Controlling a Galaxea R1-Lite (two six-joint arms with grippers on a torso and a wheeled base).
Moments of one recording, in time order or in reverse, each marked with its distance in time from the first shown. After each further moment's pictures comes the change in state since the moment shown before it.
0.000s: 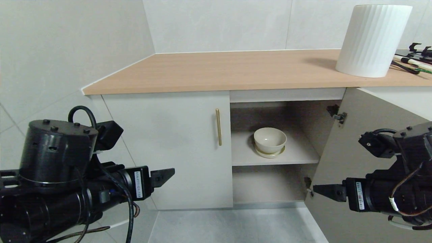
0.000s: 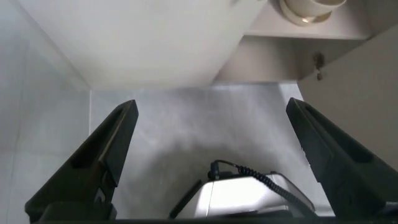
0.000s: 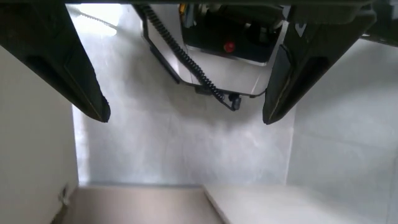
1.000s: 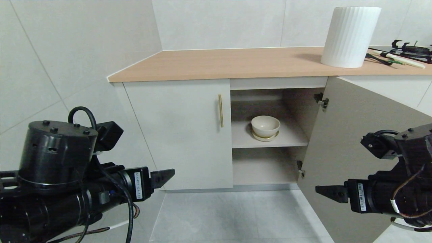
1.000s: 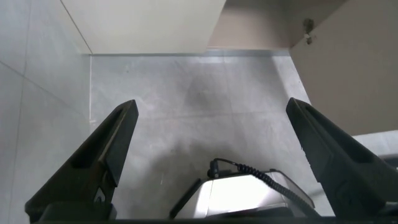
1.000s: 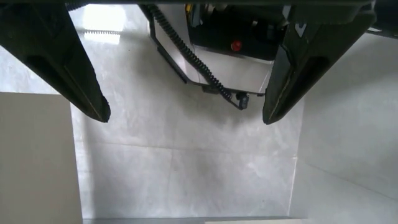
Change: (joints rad) left arm -0.006 -0.003 0.005 0.000 0.000 0.001; right arm 0.000 -0.007 0.008 0.005 -0.036 -0.002
